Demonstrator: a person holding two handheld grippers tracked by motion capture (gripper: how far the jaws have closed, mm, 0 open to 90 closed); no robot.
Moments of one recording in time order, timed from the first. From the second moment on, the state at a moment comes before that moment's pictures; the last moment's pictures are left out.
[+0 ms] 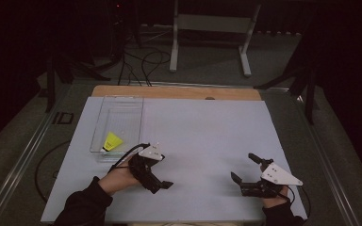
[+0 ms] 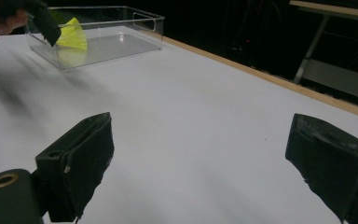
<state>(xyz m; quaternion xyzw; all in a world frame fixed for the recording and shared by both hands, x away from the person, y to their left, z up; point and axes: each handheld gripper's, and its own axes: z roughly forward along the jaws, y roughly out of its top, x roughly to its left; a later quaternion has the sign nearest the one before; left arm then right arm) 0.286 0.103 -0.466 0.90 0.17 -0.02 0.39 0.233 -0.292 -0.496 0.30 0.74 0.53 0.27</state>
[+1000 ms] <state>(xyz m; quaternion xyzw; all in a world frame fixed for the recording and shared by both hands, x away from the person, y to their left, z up) 0.251 0.155 -0.504 0.88 0.22 0.00 0.42 0.232 -0.293 -0.495 0.30 0.74 0.53 0.27</state>
